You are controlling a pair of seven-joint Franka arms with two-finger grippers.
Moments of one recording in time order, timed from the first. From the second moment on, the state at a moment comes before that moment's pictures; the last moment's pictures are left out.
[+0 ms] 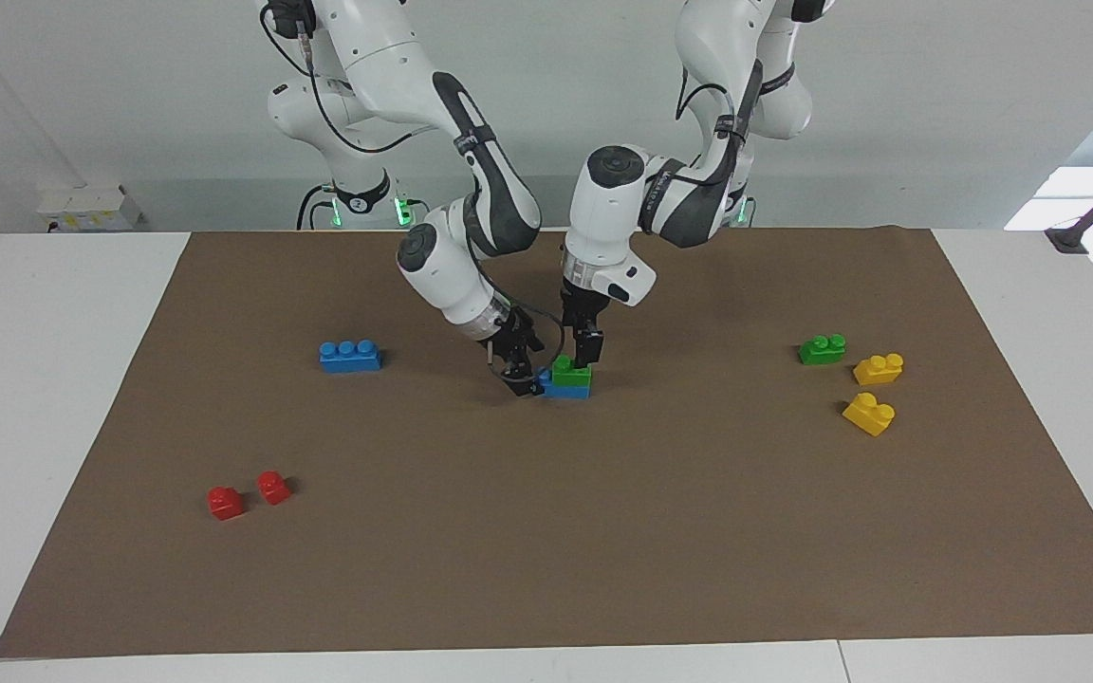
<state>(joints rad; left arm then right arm) -0.64 0.20 -0.06 -1.99 -0.03 2.36 -2.35 0.56 0.32 0.01 -2.12 0.84 2.62 1.46</state>
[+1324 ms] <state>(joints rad) -0.64 0.19 -0.06 -2.03 -0.03 2.37 -2.32 0.57 0.33 0.01 -2.12 0.85 2.64 1.46</state>
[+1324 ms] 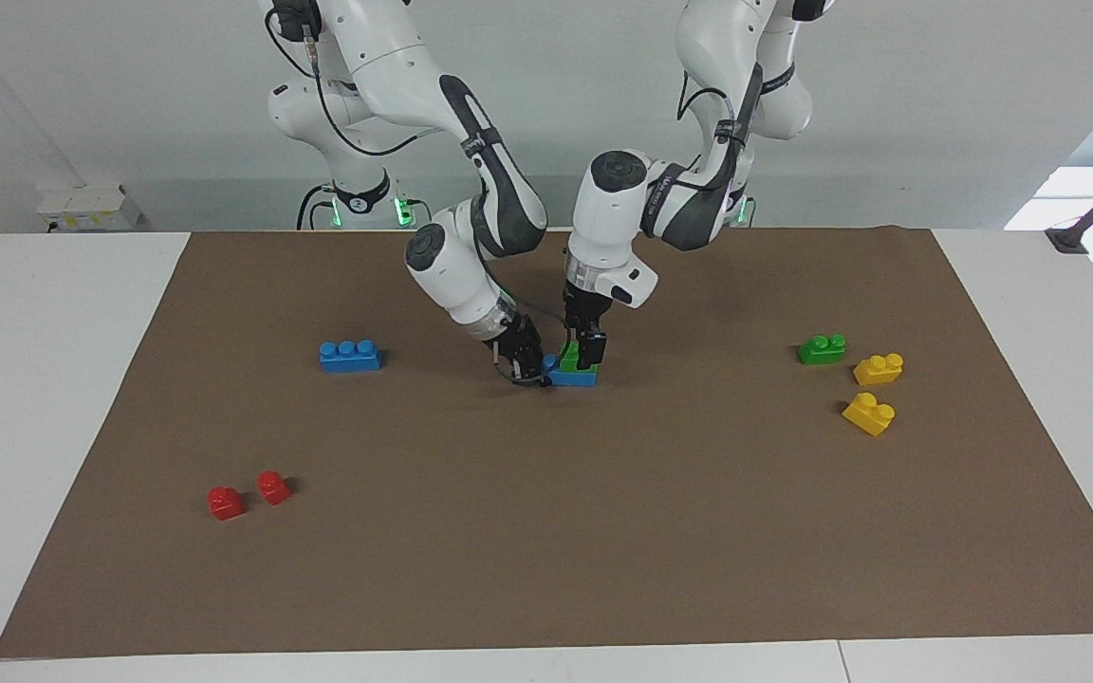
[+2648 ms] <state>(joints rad) -0.64 0.18 -0.04 -2.10 -0.02 2.44 -2.20 0.57 0.33 0.01 -2.12 0.85 2.64 1.45</state>
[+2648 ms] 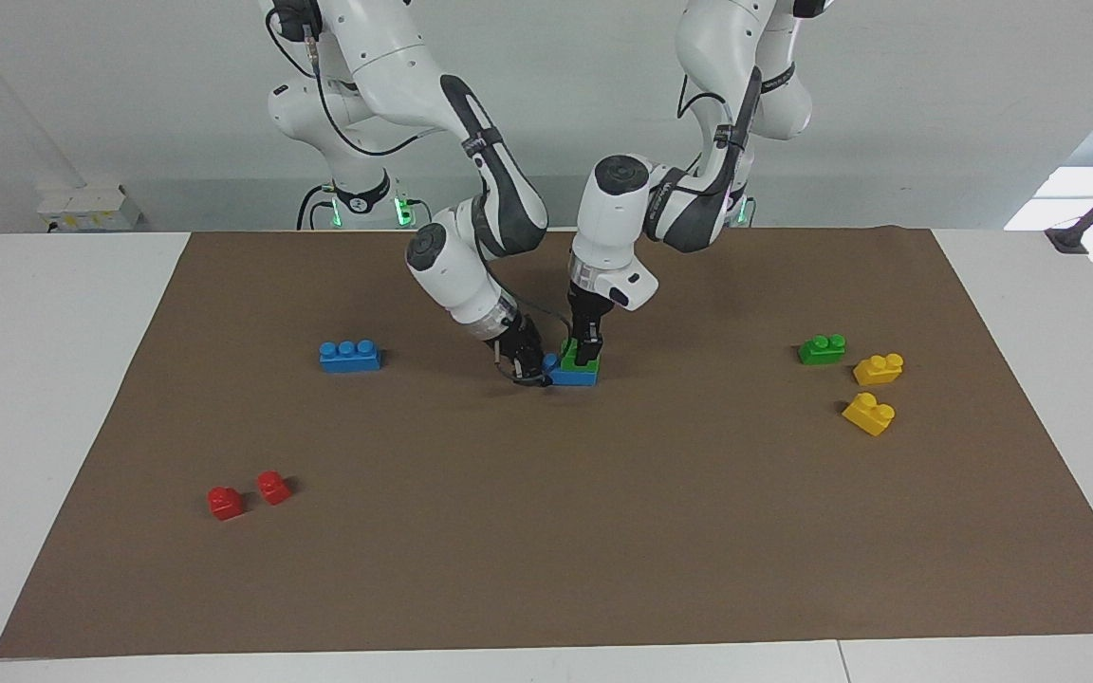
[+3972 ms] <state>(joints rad) -0.57 0.10 -0.04 -1.93 -0.02 2.15 -2.09 0.57 0.33 0.00 -2.09 0.85 2.61 1.45</state>
